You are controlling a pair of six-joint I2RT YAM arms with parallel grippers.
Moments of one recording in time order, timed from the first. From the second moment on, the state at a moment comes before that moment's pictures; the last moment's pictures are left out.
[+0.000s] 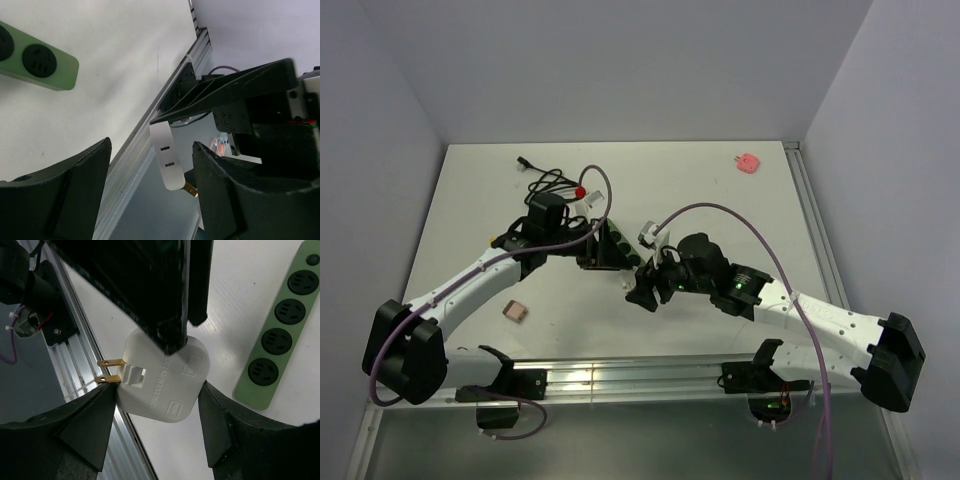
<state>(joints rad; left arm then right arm) -0.51 1.29 0.88 -0.18 0.80 -0.67 0.91 1.05 0.73 -0.15 -0.26 0.17</state>
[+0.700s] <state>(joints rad) -0.57 1.30 0.80 -0.07 0.90 -0.74 0.93 1.07 0.74 -0.15 -0.19 0.16</state>
